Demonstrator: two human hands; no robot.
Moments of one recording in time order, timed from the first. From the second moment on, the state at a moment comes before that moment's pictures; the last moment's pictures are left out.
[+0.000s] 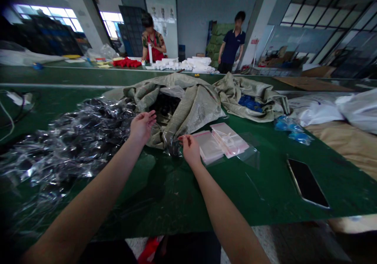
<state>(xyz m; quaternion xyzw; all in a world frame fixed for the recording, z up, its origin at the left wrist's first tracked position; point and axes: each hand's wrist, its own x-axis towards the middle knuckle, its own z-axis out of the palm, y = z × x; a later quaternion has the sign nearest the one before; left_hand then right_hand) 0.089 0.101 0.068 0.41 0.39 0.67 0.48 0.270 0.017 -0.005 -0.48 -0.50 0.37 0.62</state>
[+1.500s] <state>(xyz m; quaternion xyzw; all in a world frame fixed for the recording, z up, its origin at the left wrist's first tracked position) 0.077 0.053 -0.002 0.65 0.52 0.33 0.45 0.300 0.030 -0.016 -0.59 -0.55 0.42 0.41</state>
